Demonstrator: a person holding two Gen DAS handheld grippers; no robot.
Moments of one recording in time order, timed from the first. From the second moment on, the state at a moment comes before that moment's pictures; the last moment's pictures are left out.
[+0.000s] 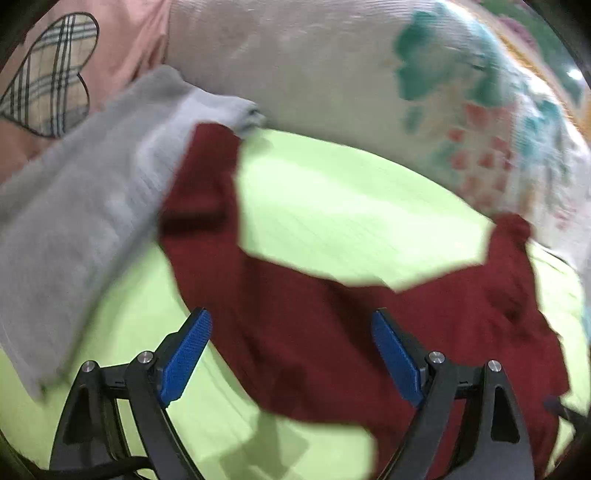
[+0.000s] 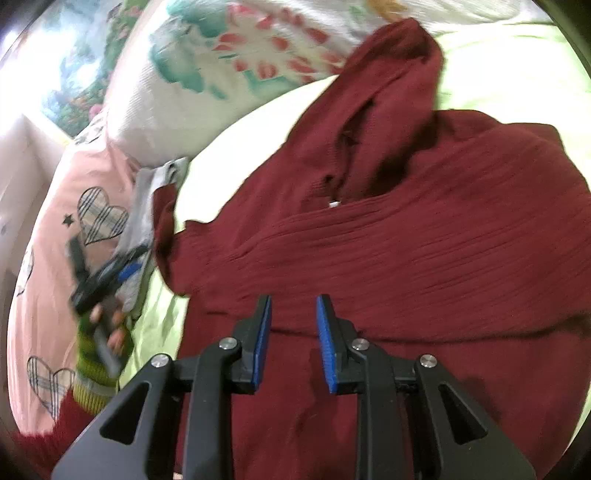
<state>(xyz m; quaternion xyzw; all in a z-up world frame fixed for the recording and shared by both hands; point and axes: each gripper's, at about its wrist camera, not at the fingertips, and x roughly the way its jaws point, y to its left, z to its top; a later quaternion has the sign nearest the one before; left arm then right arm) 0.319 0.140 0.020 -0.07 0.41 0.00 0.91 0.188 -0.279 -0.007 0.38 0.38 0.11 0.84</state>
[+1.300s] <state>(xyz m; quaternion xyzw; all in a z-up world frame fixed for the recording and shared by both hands) 0.237 -0.119 0.041 -0.12 0.35 -0.33 0.87 0.114 -0.323 0.019 0.44 0.28 0.03 0.85</state>
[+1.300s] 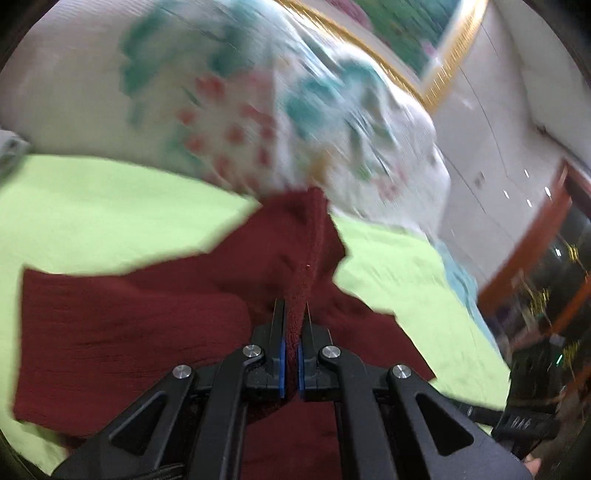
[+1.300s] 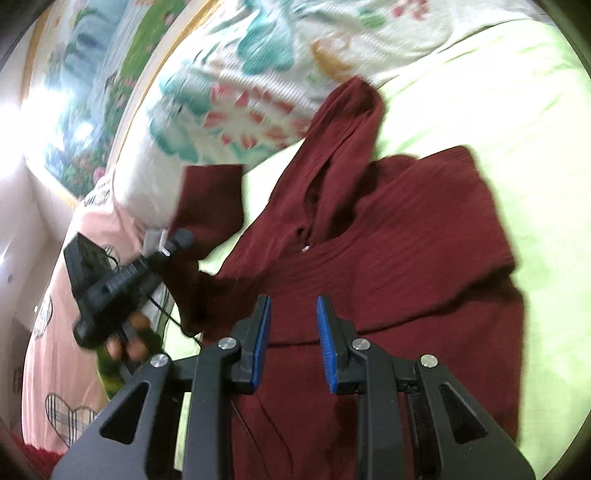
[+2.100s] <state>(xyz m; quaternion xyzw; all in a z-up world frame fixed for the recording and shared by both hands) 0.176 -0.017 -0.012 -0.09 0.43 -0.21 0.87 0.134 -0.345 0.001 0.46 0.31 -0.02 0.84</state>
